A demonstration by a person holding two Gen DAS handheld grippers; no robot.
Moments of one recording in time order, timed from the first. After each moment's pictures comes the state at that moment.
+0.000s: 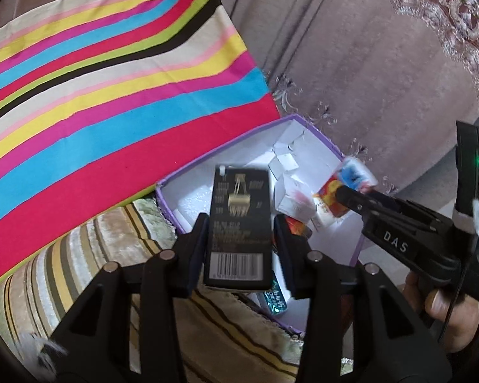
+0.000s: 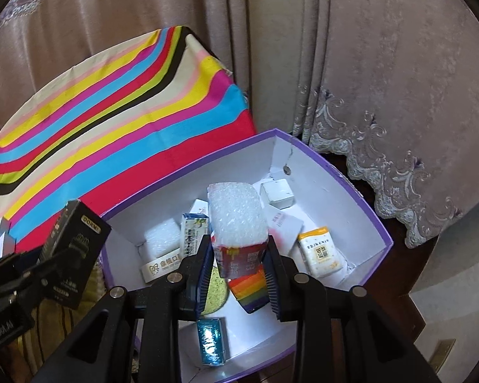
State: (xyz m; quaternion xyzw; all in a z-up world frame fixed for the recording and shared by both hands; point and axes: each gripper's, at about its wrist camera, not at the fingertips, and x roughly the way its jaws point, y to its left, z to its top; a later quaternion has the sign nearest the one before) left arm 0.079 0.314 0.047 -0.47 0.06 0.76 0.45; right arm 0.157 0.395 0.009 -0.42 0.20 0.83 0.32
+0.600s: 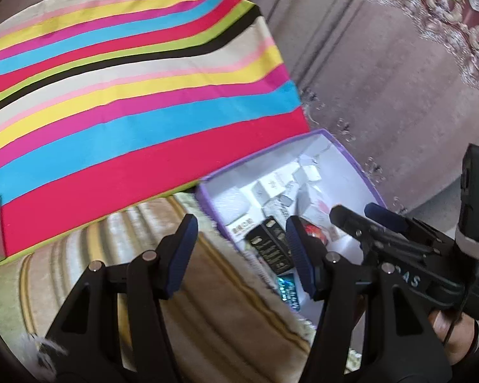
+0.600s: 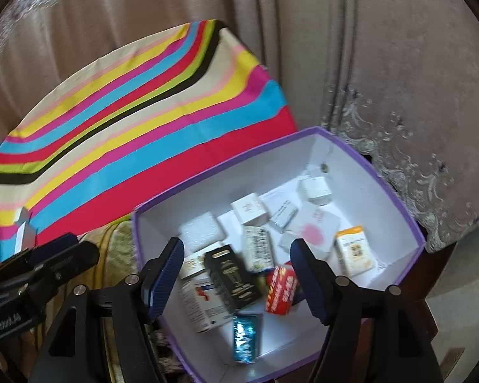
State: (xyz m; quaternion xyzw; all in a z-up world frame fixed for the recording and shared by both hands) left arm 0.059 0.276 0.049 -0.47 0.01 0.79 0.40; right arm 0.132 0.366 0.008 -0.42 0.20 0.85 0.26
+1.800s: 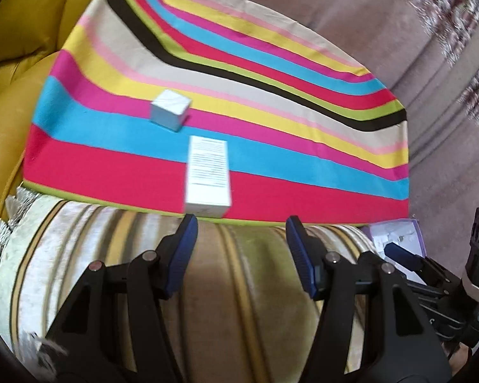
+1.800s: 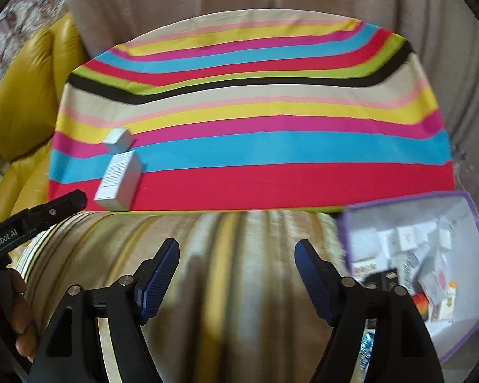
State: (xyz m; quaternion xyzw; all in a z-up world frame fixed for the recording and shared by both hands) left arm 0.026 0.032 0.044 -0.46 -0.14 0.86 0.16; right arm 0.020 0.199 0.007 -0.47 0.10 0.88 0.04
